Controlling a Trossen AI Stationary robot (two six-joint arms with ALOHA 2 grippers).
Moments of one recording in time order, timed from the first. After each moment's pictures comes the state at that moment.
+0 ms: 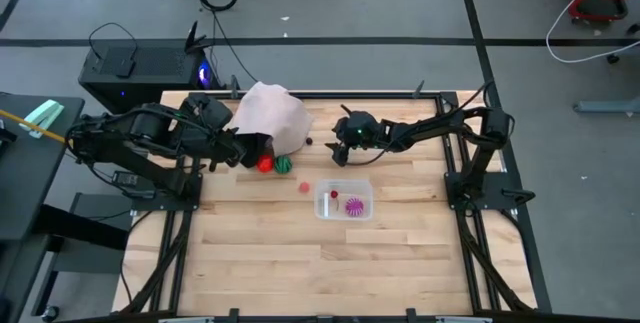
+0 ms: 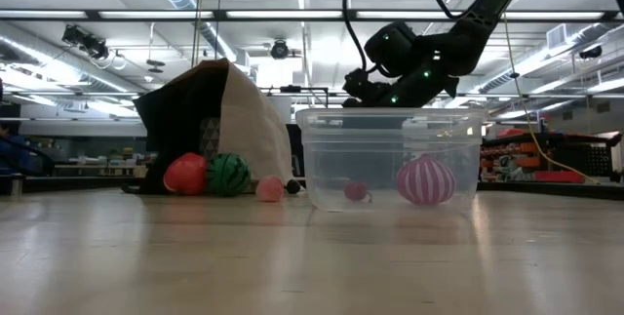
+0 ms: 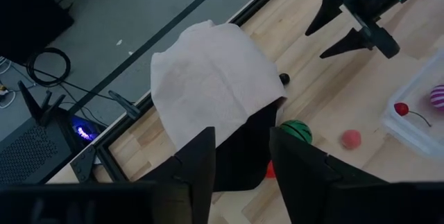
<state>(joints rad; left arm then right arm) -0.17 1.26 1.66 -1.57 -0.74 -0.79 -0.34 1.77 0.84 0.33 0.06 0.04</state>
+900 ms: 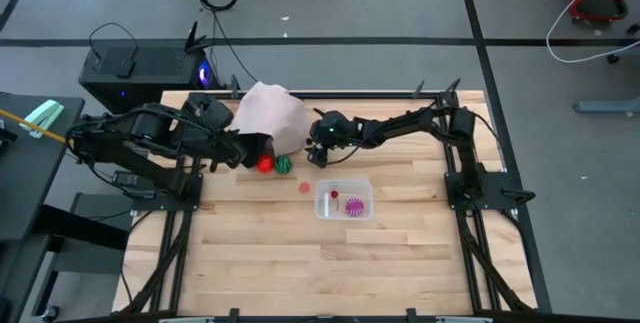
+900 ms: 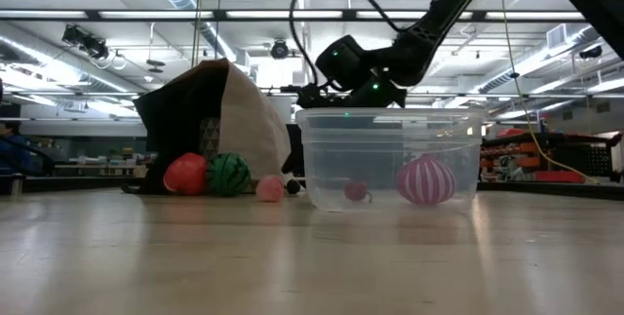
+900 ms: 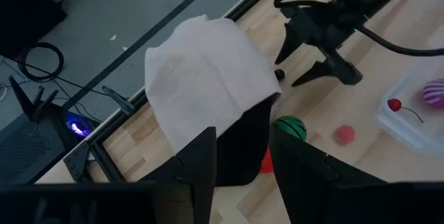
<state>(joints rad) -0.17 1.26 1.66 -1.57 -0.71 -0.80 -0.32 2.05 1.19 0.19 -0.03 0.00</state>
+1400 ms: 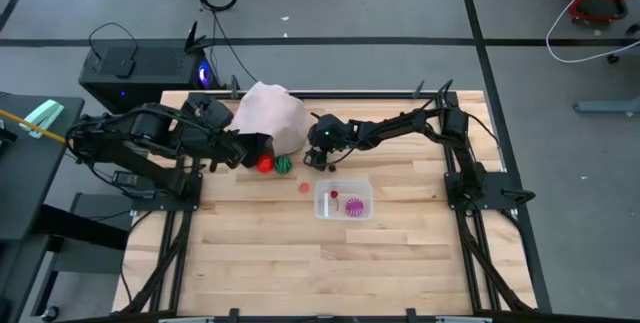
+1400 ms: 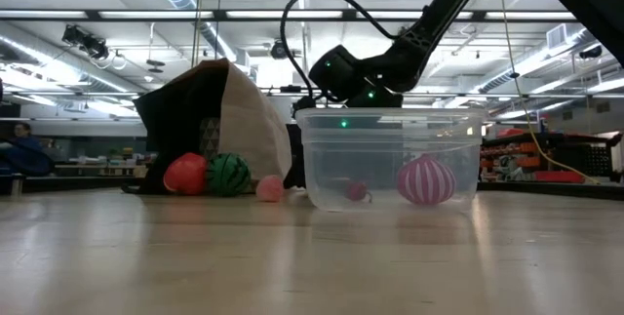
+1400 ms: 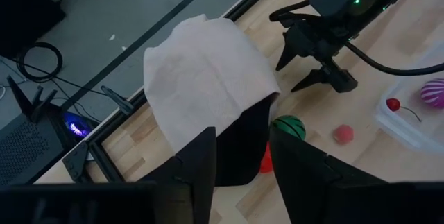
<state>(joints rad) -0.17 1.26 1.66 -1.56 -0.71 -0.80 -0.31 2.09 1.21 0.12 0.00 0.00</state>
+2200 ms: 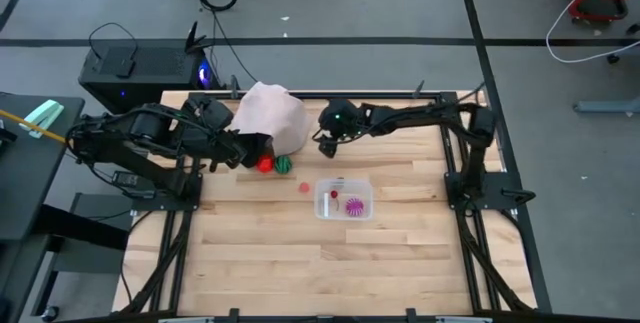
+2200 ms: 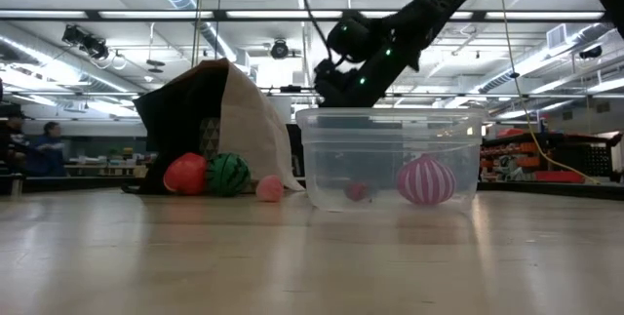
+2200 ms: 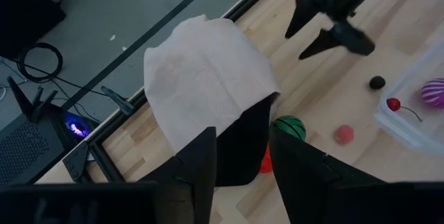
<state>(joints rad) -0.17 1.26 1.66 -1.56 -0.71 -0.80 -0.36 1.85 1.21 -0.17 -0.01 0.09</state>
